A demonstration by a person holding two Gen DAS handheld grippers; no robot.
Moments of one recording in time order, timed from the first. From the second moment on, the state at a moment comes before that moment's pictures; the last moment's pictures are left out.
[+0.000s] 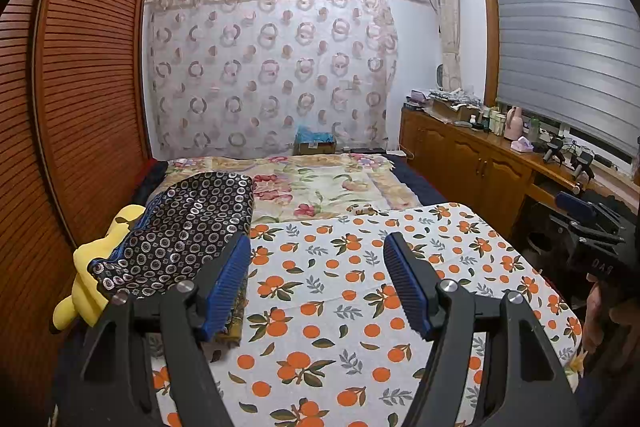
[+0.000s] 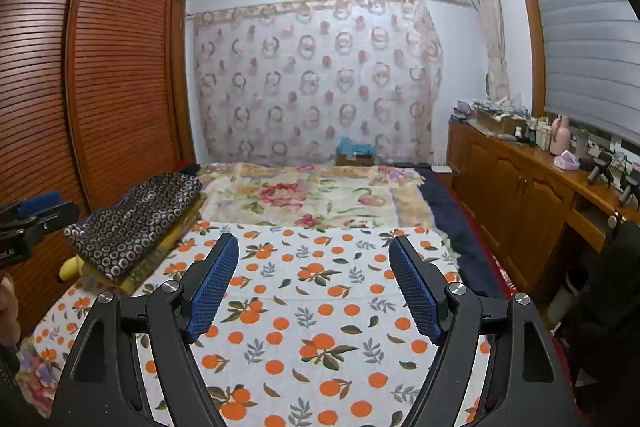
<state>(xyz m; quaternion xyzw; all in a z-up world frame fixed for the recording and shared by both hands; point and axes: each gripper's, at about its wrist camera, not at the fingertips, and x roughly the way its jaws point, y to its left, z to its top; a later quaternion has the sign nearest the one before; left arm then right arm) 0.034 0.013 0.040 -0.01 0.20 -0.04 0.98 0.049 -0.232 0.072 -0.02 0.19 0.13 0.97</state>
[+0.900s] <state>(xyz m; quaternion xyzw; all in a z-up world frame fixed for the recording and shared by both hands) 0.033 0.016 0.040 -0.01 0.20 -0.03 0.98 0.049 -0.235 0.072 -0.02 0.19 0.13 0.97</state>
